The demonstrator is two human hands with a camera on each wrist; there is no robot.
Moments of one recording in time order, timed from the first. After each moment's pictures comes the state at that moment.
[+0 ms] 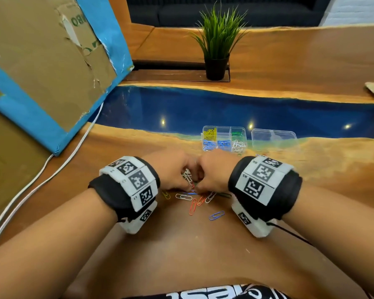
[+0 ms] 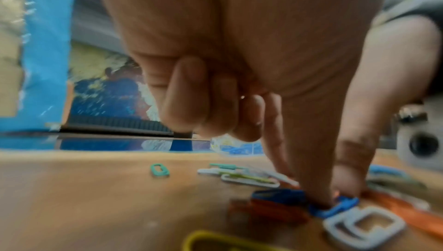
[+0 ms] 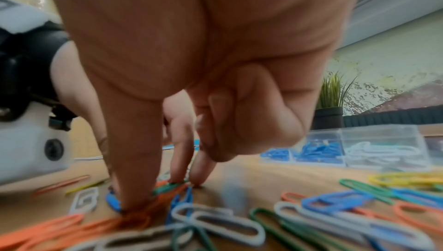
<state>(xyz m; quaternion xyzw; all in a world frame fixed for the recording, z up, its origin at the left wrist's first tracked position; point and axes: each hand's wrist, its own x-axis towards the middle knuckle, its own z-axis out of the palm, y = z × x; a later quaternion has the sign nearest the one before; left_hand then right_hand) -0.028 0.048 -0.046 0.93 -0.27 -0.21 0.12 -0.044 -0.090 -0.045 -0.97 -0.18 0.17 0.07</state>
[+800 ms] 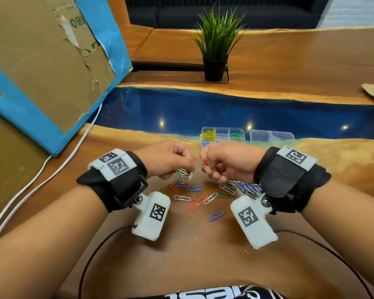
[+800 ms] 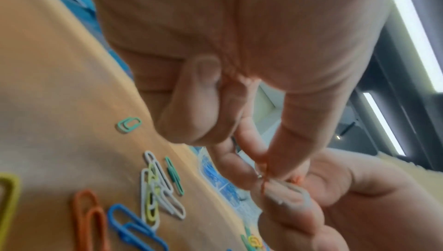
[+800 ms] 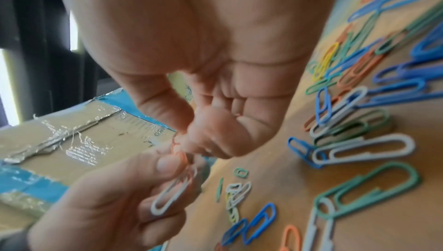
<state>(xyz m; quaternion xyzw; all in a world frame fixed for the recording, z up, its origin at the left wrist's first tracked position) -0.025 0.052 -0.038 0.83 -0.09 -0.29 0.48 -0.038 -0.119 -0.033 -0.75 0.02 0.34 0.57</state>
